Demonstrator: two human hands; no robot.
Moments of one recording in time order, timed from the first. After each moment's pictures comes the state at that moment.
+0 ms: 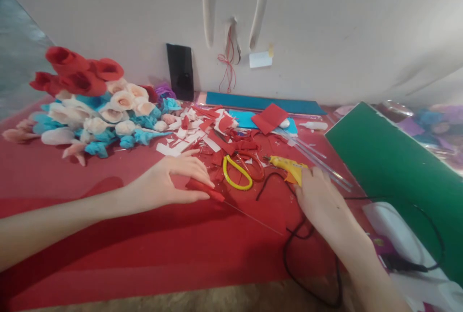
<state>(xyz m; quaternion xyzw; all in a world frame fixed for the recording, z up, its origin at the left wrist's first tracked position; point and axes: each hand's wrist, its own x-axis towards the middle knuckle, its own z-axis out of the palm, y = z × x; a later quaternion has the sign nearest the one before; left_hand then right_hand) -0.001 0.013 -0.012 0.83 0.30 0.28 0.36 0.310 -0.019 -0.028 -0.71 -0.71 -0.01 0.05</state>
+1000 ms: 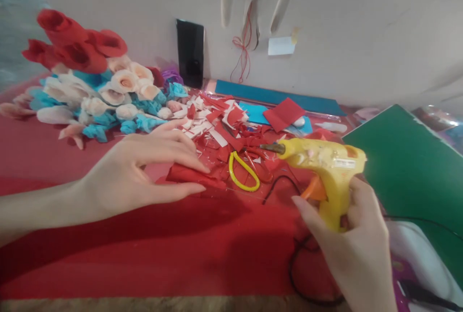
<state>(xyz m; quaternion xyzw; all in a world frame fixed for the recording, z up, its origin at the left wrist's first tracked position) -0.009 0.007 0.015 0.84 0.32 0.36 0.23 0.251 -0.053 0.004 -0.79 -0.47 0.12 0.36</state>
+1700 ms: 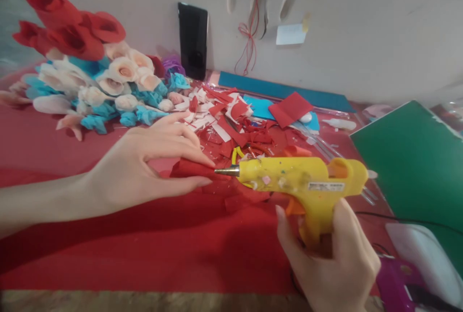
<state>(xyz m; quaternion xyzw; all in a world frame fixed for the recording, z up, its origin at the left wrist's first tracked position) -0.008 0.012 0.004 0.85 0.34 0.36 0.20 0.227 -0.068 -0.014 -0.68 -0.65 -0.15 0.30</state>
